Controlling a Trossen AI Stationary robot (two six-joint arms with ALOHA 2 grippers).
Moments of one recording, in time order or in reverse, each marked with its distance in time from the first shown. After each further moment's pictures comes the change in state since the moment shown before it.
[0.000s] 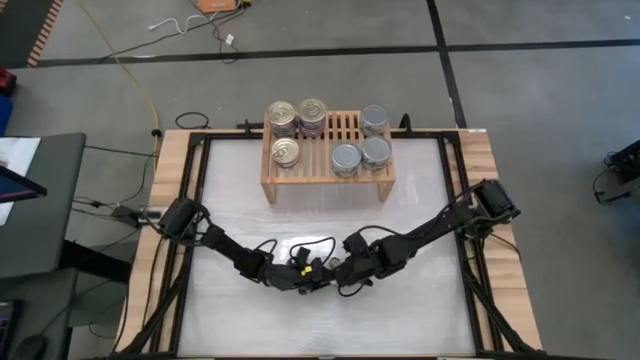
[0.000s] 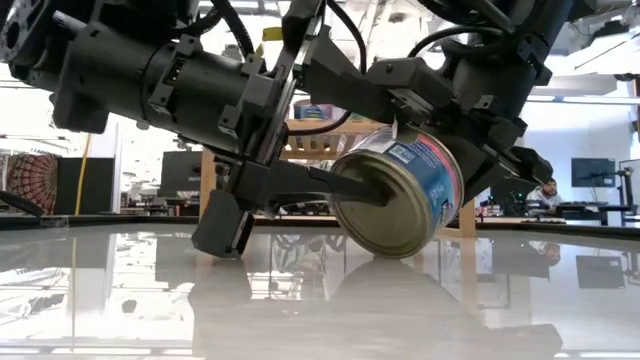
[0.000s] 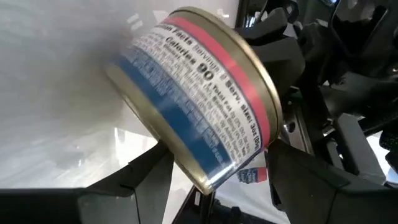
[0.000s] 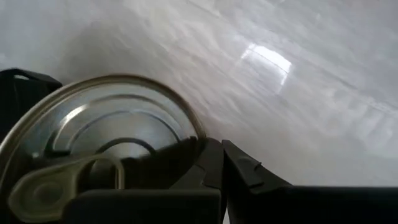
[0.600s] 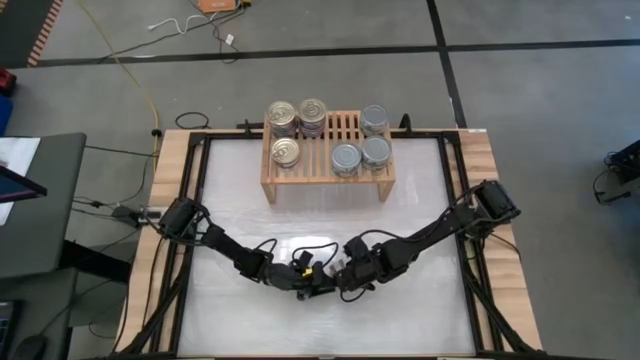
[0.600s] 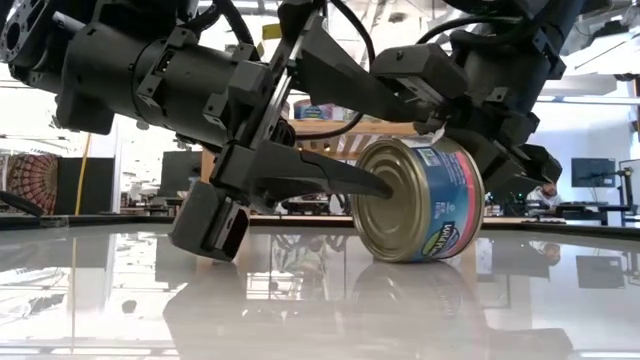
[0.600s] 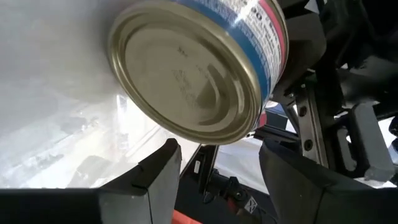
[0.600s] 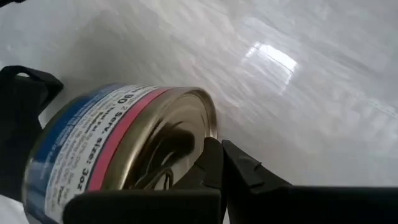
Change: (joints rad) left arm -0.001 0.000 -0.003 0.020 0.143 -0.047; right arm 0.022 -0.002 0.002 0.008 0.004 0.000
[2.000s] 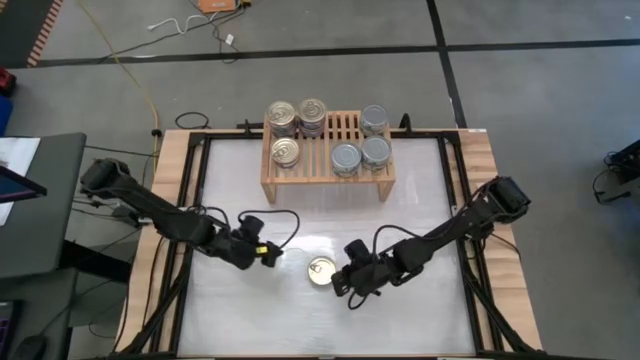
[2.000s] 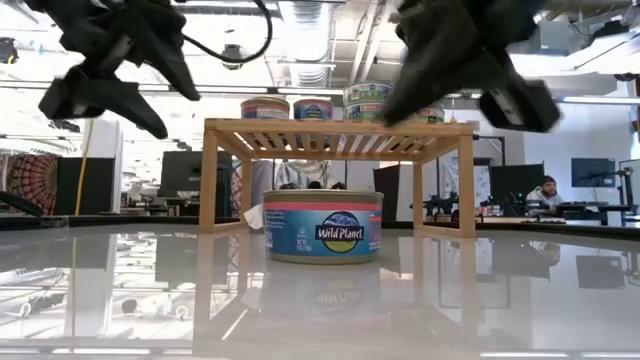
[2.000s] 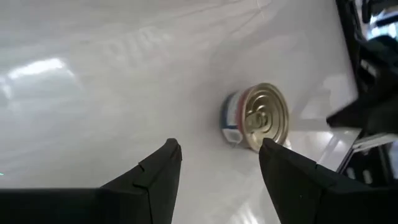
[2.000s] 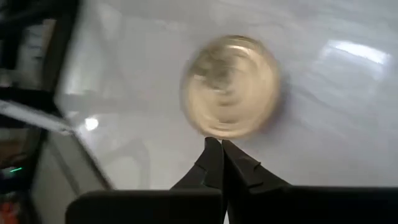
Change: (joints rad) left arm -0.011 -0.800 -0.105 -1.277 -0.120 0.358; right arm 0.065 -0.112 0.002 0.210 0.054 0.121
